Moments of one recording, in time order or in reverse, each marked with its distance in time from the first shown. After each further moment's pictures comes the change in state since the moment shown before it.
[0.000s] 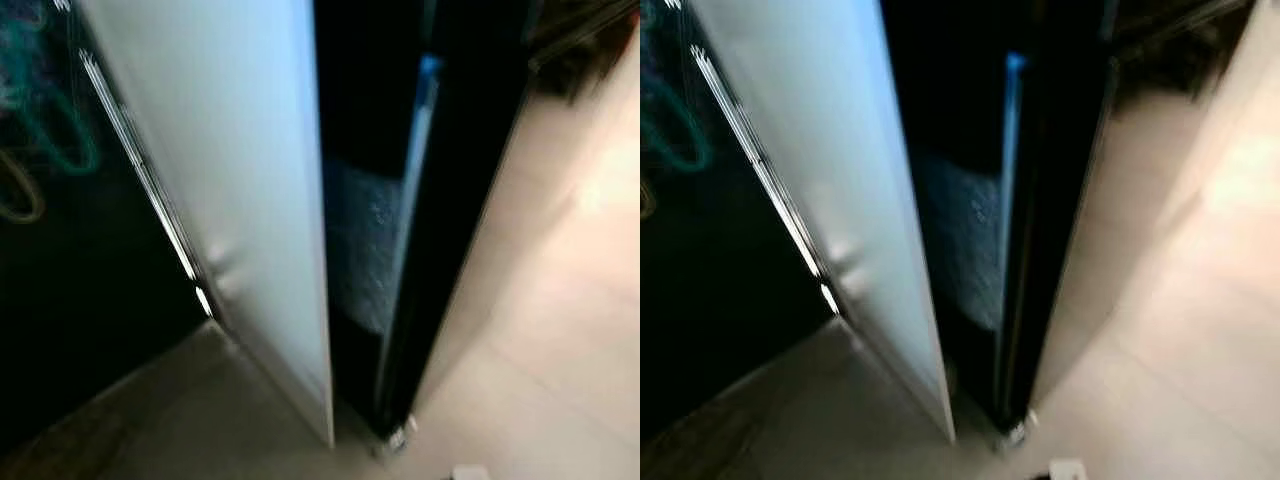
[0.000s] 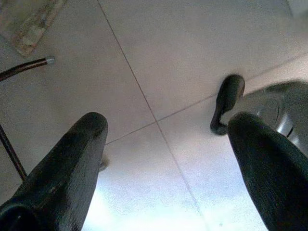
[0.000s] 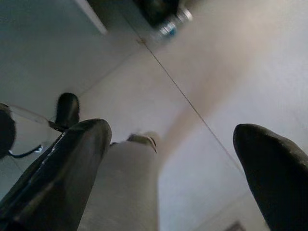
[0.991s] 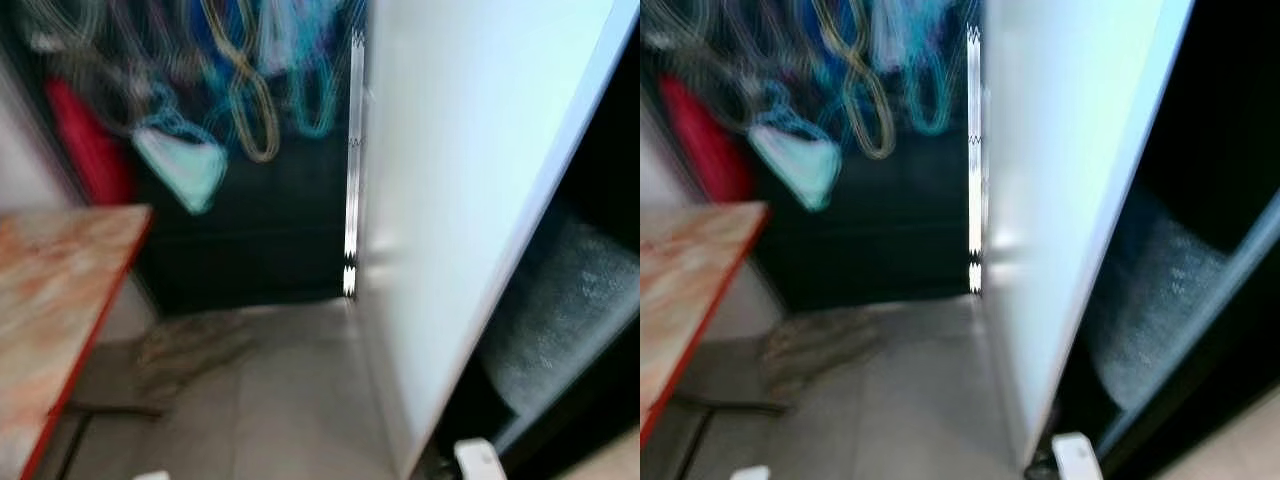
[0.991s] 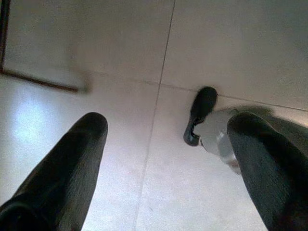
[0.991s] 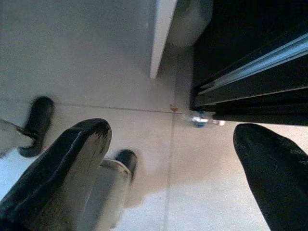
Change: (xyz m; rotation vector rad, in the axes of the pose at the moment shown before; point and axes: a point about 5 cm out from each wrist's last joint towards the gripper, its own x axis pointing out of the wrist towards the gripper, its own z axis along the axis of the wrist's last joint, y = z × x) left arm 0.005 -0.025 0.020 -0.014 -0.039 -0.049; right arm 0.000 -0.026 0.025 -0.097 -0.026 -0.025
